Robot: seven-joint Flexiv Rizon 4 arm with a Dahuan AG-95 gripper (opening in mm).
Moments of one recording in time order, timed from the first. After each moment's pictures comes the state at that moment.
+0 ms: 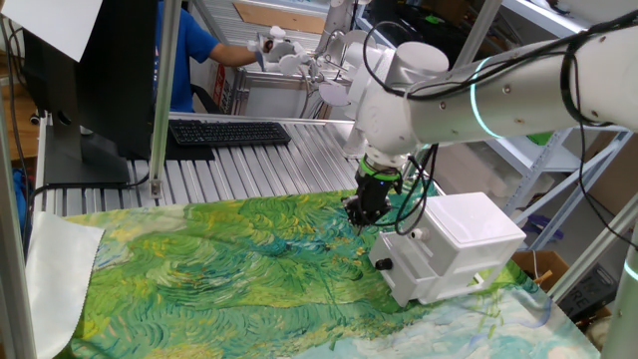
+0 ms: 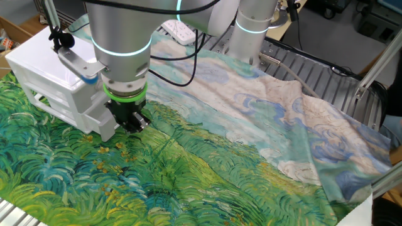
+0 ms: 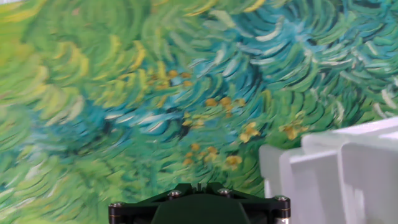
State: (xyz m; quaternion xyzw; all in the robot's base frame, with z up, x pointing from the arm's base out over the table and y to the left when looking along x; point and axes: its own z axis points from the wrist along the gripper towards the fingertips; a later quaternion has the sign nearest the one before) arm 0.609 -0.098 0.109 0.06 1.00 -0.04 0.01
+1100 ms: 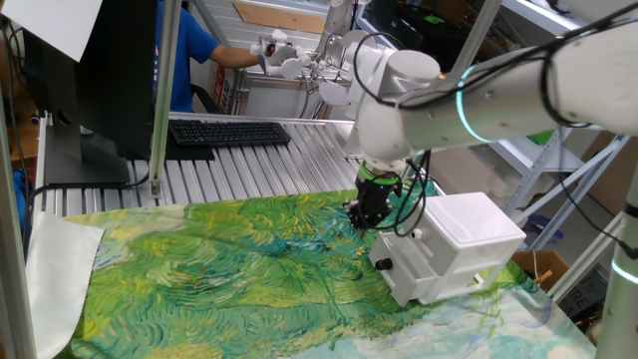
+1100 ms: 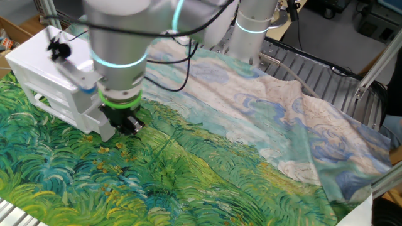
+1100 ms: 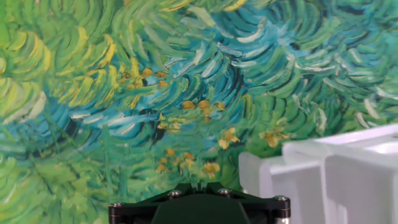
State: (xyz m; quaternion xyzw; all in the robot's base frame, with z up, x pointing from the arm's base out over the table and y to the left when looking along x) arm 0.617 -0.111 0.092 0.05 1.00 -0.04 0.00
